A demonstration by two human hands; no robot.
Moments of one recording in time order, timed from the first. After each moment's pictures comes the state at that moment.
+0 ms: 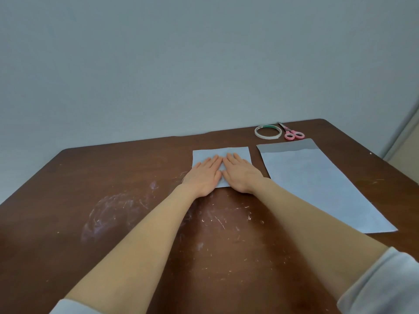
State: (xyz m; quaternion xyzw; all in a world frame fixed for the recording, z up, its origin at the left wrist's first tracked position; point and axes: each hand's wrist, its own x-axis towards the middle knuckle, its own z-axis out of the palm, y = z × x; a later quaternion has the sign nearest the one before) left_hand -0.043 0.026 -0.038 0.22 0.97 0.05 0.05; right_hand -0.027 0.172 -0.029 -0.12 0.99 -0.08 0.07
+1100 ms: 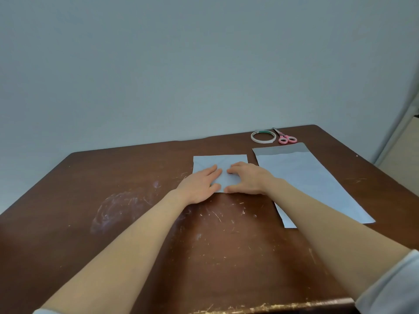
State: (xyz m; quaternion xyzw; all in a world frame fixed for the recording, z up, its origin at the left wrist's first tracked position) left_hand -0.003 0.016 -0.020 0.24 0.97 0.04 0.07; right_hand 0.014 0.199 -0.006 -0.13 0.98 -0.12 0.05
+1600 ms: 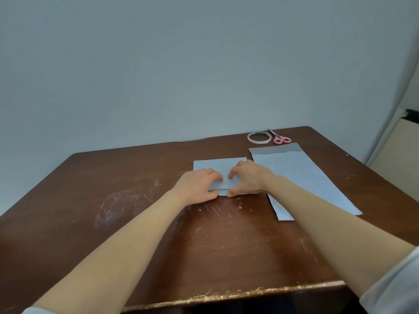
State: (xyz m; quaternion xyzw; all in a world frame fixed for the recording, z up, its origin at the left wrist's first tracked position) left_hand 0.024 0.014 -0.009 0.32 0.95 -0.01 -0.07; right_hand 0.034 0.205 0.003 -0.14 0.99 -0.07 0.04
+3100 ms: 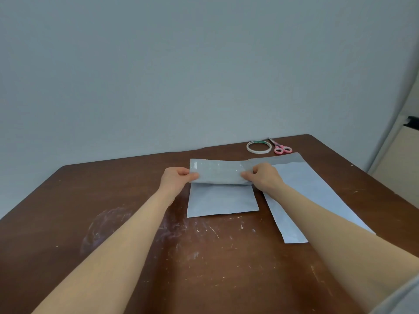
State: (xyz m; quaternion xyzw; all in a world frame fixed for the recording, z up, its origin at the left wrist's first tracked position) left_hand -0.033 -0.013 -0.005 -0.02 0.83 0.56 -0.01; right_hand 0.000 0.228 -0.002 0.10 0.91 -0.39 -0.03
